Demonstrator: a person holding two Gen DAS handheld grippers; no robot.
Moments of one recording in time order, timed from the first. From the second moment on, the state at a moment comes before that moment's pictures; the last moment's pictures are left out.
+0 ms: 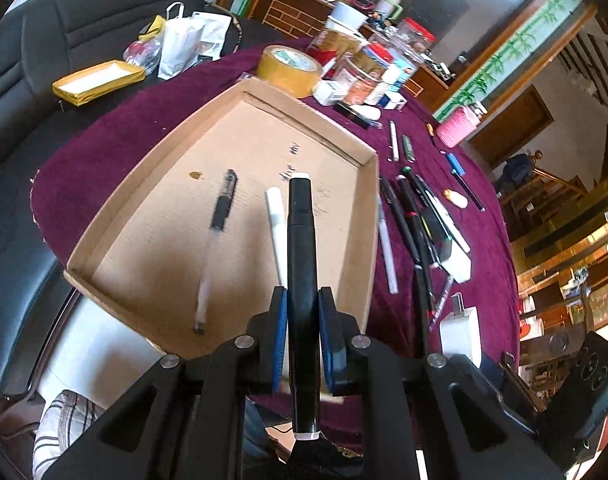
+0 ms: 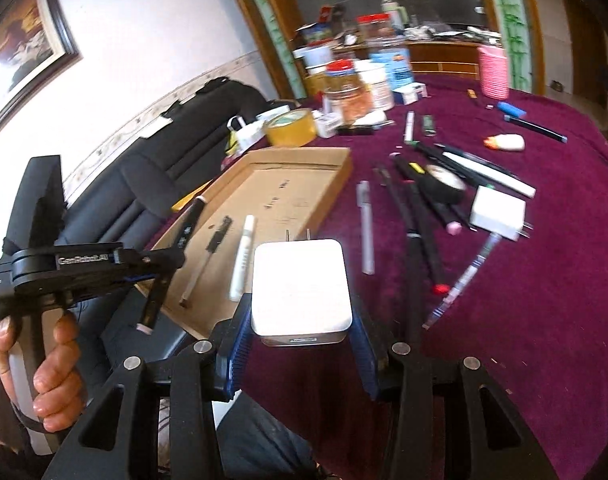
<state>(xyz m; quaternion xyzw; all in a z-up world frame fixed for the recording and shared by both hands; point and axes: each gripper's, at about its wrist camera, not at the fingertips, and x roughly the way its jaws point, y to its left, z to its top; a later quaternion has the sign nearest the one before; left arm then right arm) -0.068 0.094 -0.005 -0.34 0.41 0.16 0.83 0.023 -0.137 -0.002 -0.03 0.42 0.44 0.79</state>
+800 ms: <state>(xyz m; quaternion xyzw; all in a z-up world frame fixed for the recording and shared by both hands) -0.018 0.131 -0.051 -0.33 0.47 0.18 0.80 0.098 0.015 -0.041 -0.10 0.47 0.48 0.73</state>
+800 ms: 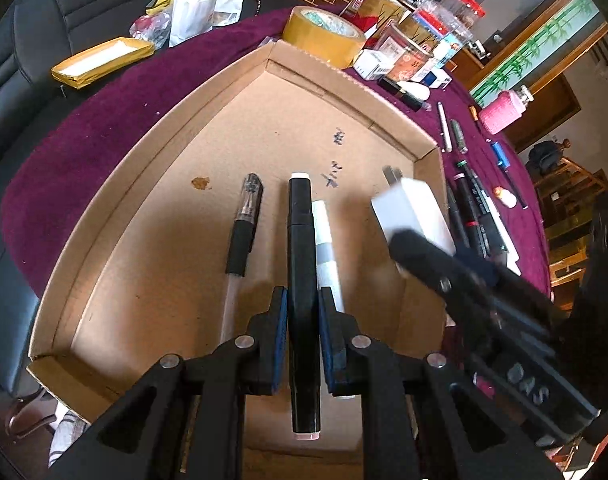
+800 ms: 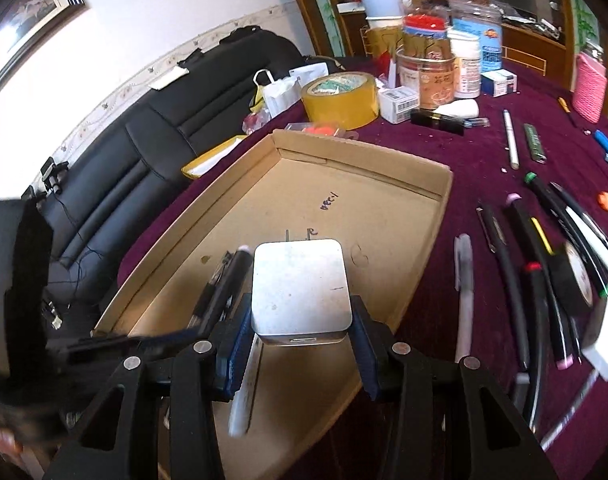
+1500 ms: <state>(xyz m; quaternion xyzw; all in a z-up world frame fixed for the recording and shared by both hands) -0.015 0.125 -0.055 -0.30 0.49 0.20 0.80 0.107 0.058 -0.068 -0.18 0.49 0.45 0.73</state>
